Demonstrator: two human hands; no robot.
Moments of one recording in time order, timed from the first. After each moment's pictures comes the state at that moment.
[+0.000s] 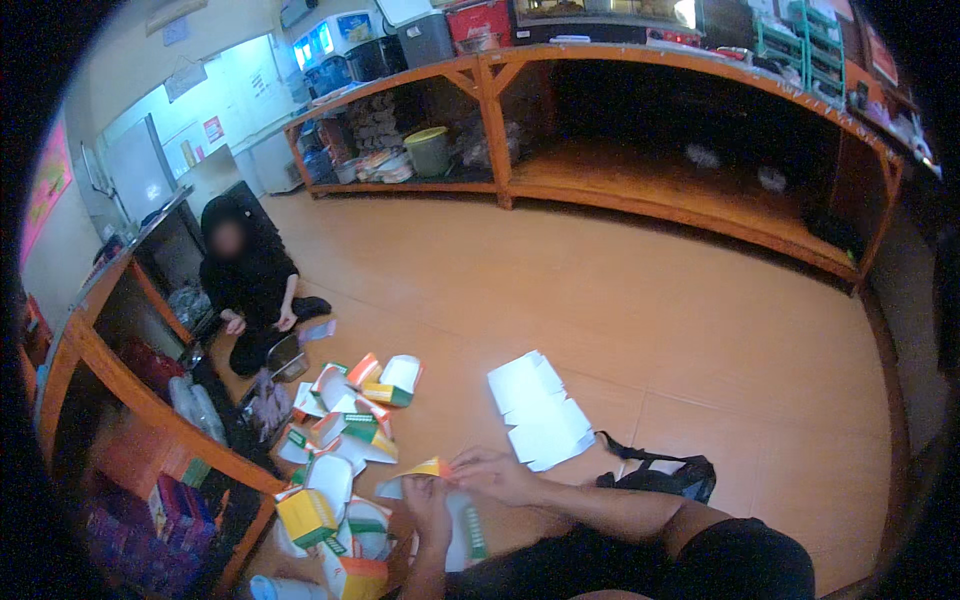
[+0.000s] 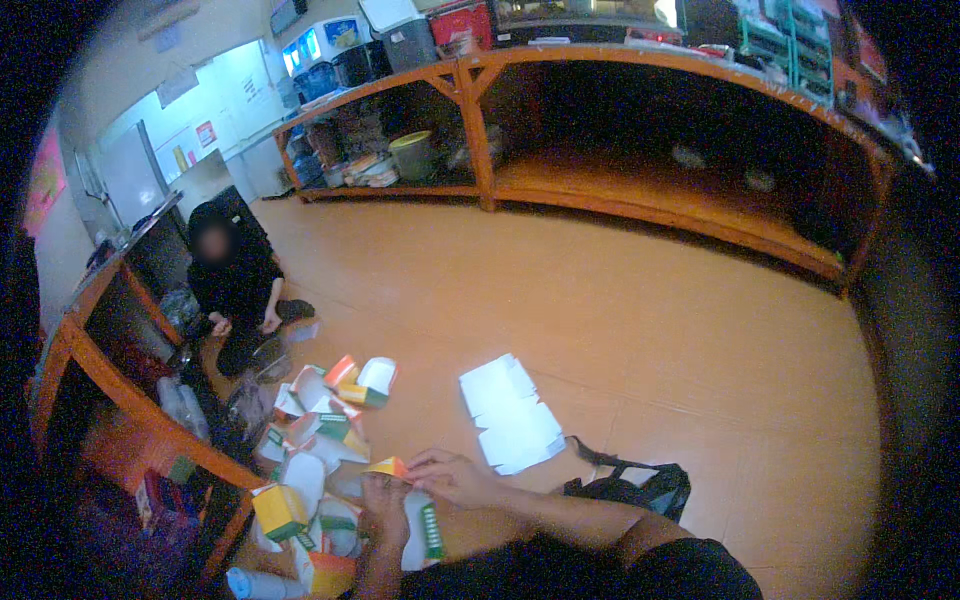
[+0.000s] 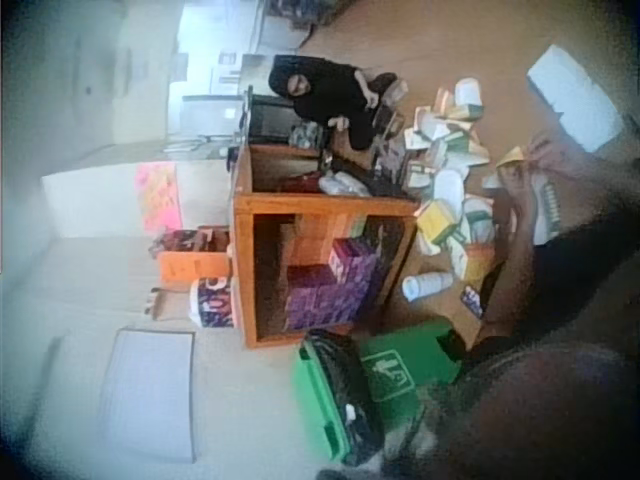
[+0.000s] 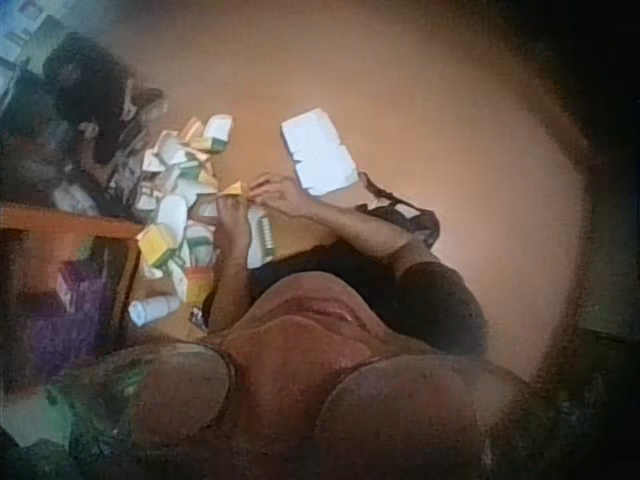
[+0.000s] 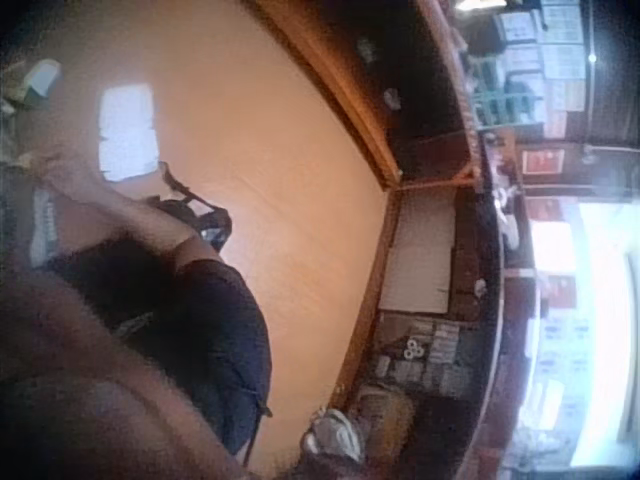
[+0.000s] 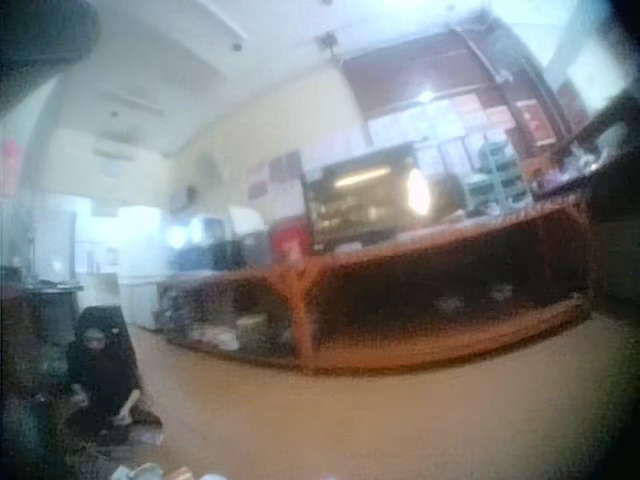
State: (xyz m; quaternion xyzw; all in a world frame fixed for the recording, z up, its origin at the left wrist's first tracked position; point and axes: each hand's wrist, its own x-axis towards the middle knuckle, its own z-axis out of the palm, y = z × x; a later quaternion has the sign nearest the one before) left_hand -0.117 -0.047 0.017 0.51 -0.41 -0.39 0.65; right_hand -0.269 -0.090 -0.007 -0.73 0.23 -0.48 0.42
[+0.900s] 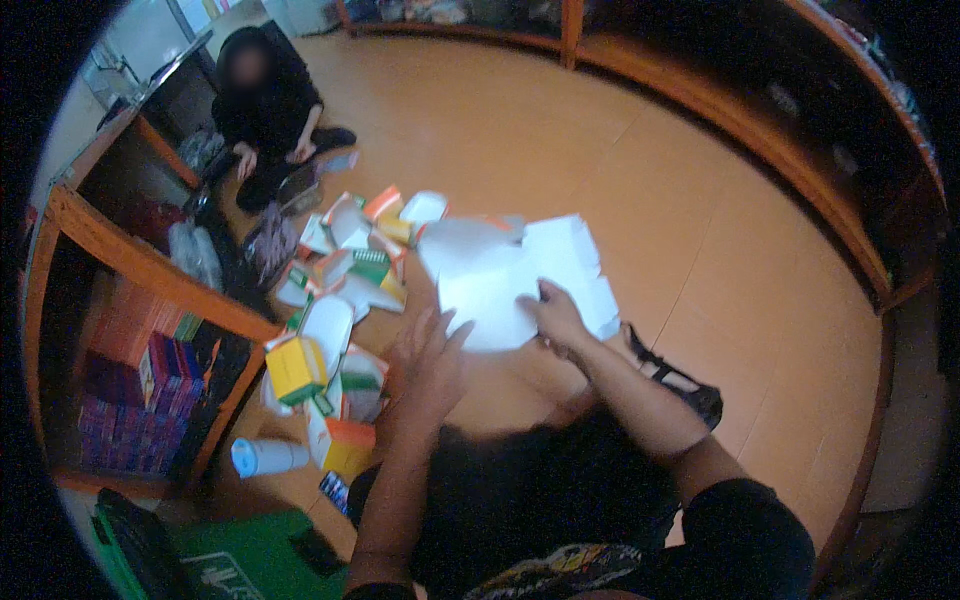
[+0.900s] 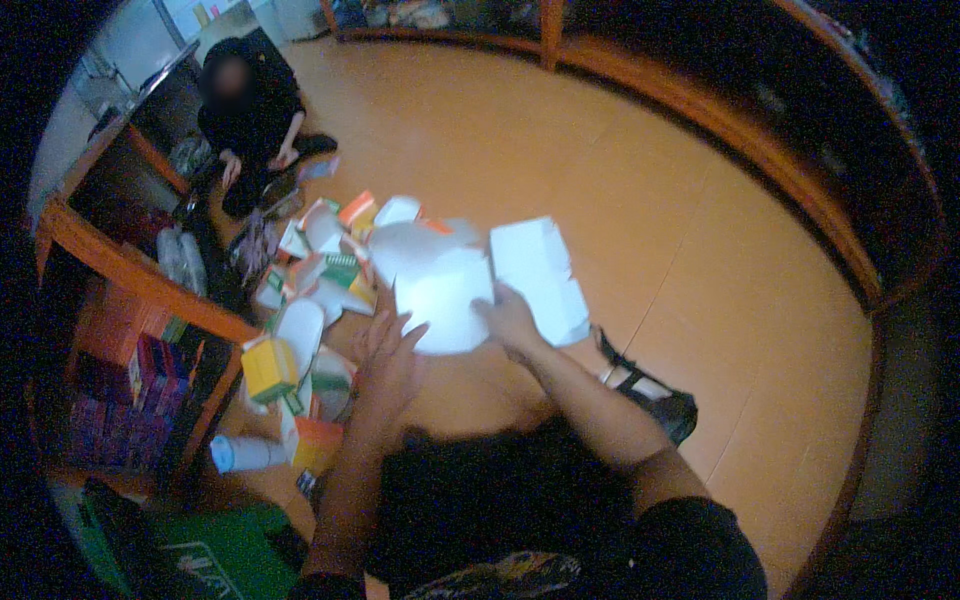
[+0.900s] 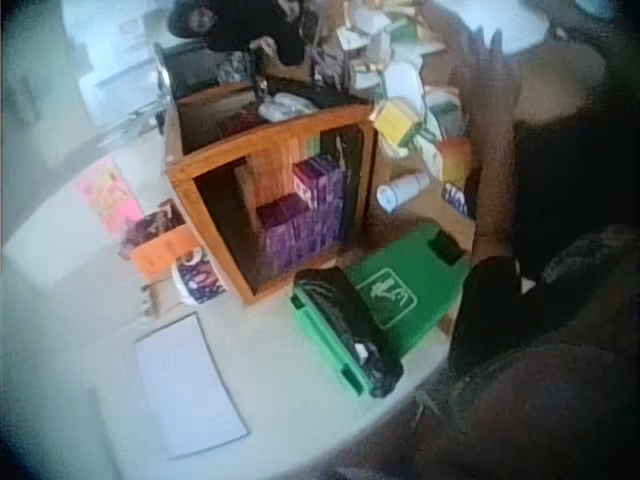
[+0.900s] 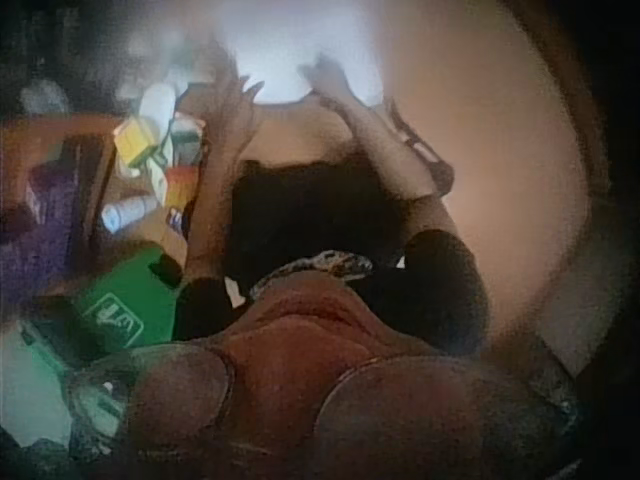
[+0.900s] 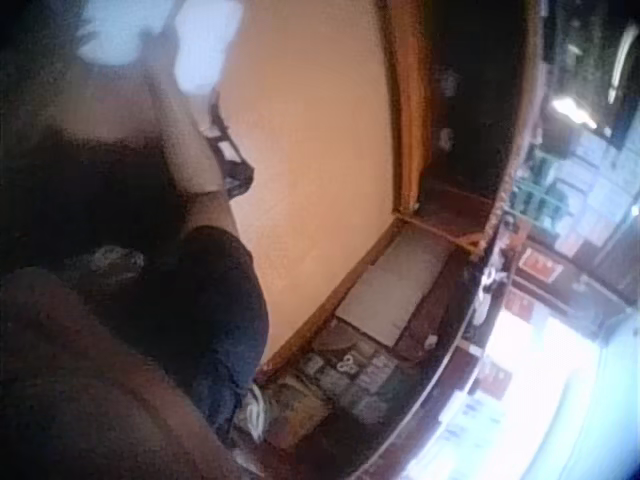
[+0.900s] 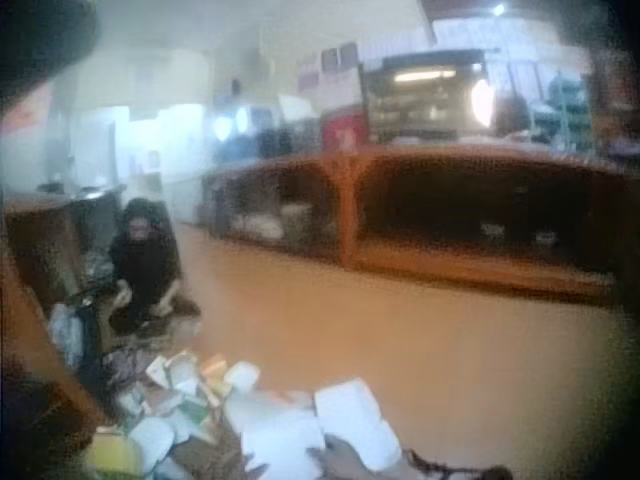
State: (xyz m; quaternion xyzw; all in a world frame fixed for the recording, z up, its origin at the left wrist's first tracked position) left_hand -0.091 -0.059 0.021 0.53 -0.81 0.12 0.22; right_hand -0.296 -0.135 -0.039 -0.46 0.53 -0.41 0.57
